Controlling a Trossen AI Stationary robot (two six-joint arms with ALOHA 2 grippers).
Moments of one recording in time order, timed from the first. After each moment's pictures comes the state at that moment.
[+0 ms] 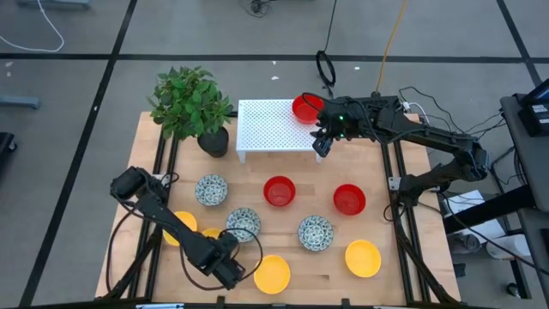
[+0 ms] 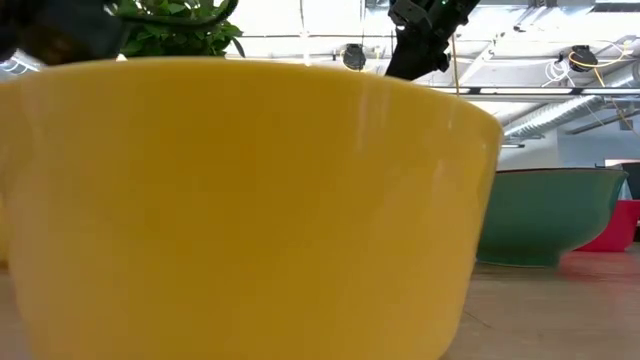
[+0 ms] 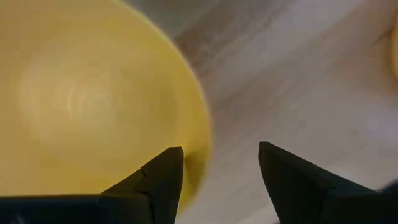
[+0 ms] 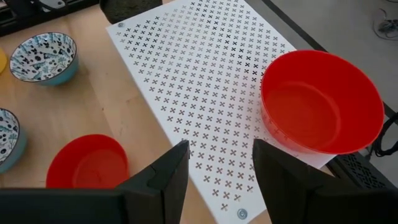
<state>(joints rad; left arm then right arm) -0.69 1.89 1.29 -0.88 0.03 -1.68 -0.35 1.33 1.31 -0.71 0.13 0.14</state>
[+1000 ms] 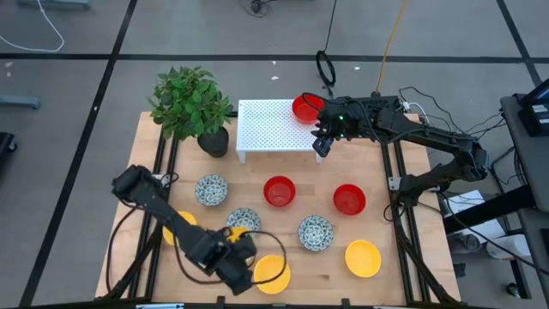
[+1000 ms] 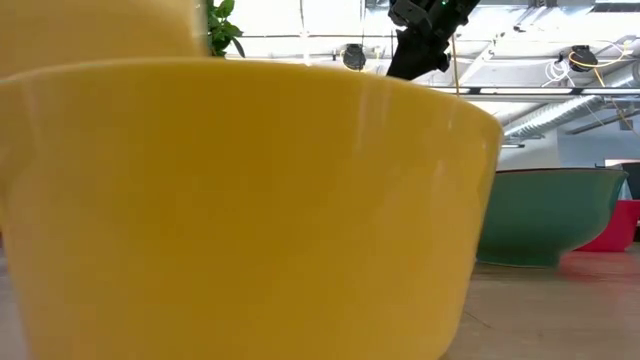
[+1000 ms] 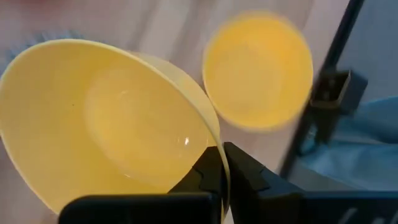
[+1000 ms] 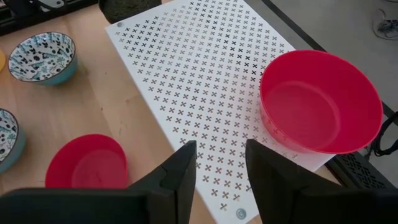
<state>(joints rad) -0.63 1.89 1.71 -1.07 -0.18 -1.04 -0.35 1.33 1.31 -0.71 0.13 0.13</state>
